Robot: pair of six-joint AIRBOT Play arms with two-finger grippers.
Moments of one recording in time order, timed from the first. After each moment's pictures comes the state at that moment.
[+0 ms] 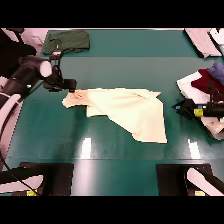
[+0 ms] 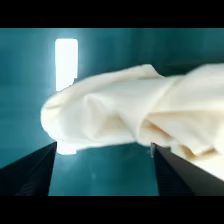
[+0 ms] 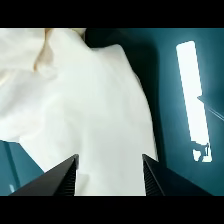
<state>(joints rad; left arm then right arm) -0.23 -1.34 1.32 1.55 -1.17 -1.82 -0.46 -1.02 0.67 -0.77 1.23 1.24</state>
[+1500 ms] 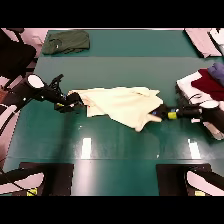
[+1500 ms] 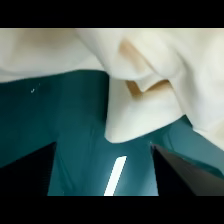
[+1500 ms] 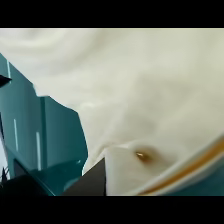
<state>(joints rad) -0.09 -1.31 1.01 1.00 -1.11 -1.69 -0.12 -1.11 0.66 -0.49 1.13 1.10</state>
